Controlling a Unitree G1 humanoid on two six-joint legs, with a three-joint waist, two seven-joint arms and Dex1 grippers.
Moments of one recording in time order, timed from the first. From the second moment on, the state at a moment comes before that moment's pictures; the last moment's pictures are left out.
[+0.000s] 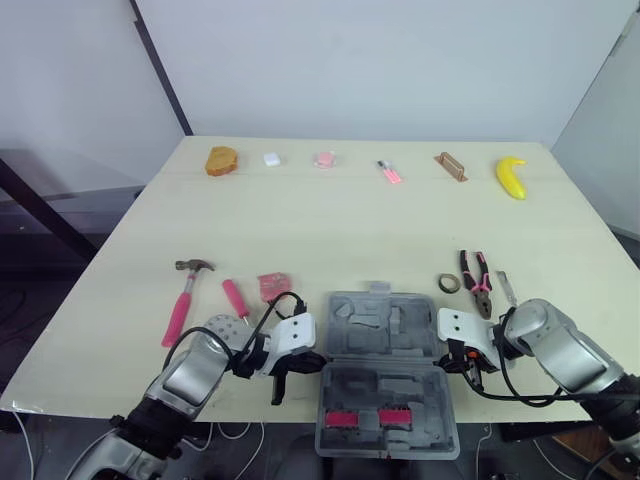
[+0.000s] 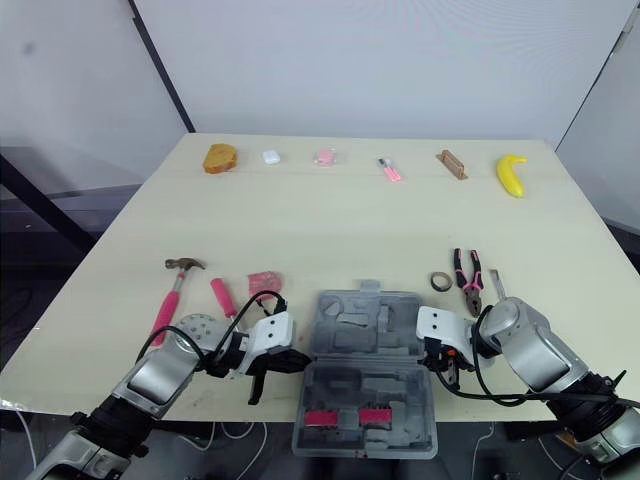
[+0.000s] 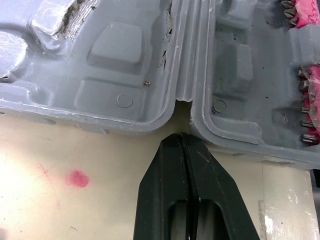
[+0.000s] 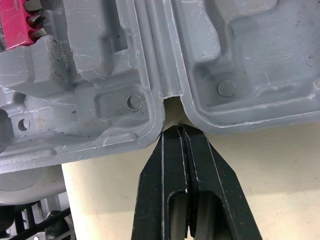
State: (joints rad) left arm -0.24 0.68 -0.33 -0.02 -0.02 0.30 -1.21; right arm -0.36 -0.78 0.45 -0.16 -0.05 0.67 1.26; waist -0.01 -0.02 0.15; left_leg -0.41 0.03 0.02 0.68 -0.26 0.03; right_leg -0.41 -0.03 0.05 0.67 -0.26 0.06
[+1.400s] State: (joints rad) left arm 0.39 0.57 0.48 -0.05 -0.57 0.23 -1.02; right arm 0.45 -0.61 -0.54 -0.17 0.48 0.16 1.09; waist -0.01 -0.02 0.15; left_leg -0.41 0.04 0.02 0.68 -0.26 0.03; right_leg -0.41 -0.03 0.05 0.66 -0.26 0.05
